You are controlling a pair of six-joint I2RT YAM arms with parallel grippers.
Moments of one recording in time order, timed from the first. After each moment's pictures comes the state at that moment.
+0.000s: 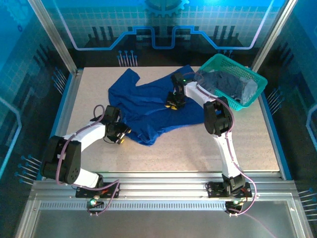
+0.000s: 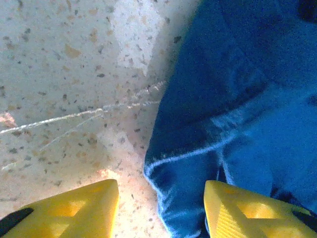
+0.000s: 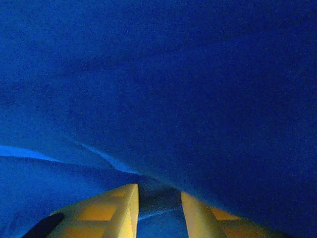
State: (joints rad) left arm -0.18 1.46 0.72 -0.48 0.20 -1.14; right arm 0.41 2.42 2.03 -0.91 -0.26 0.67
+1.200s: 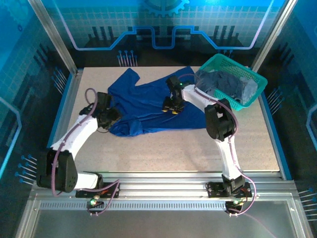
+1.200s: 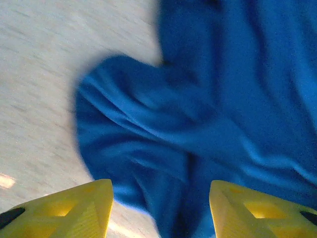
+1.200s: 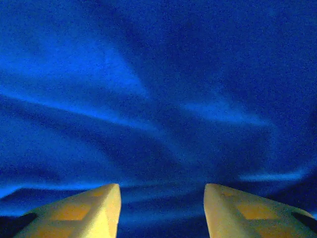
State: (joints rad) left arm -0.15 1.34 0.95 -0.67 0.00 -0.85; right arm 0.48 2.25 1.86 -0.91 -0.18 0.63
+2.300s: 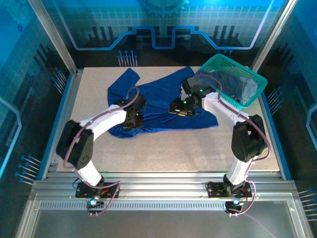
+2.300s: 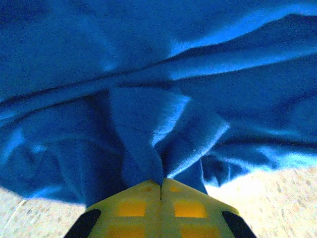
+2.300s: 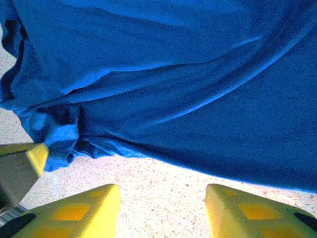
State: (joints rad) left arm -0.46 1.63 1.16 -0.82 -0.11 -0.57; right arm 0.45 1.76 1.44 -0.79 -0.31 0.58
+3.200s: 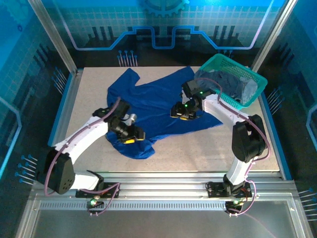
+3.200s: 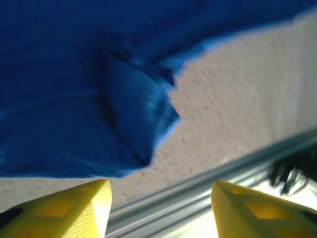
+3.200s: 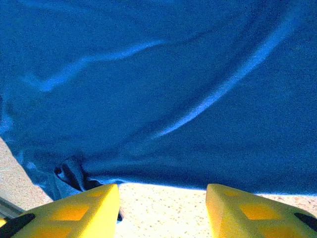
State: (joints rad) left arm -0.33 1.34 0.96 -0.92 0.43 -0.56; right arm 0.45 1.76 1.38 -0.81 -0.31 0.57
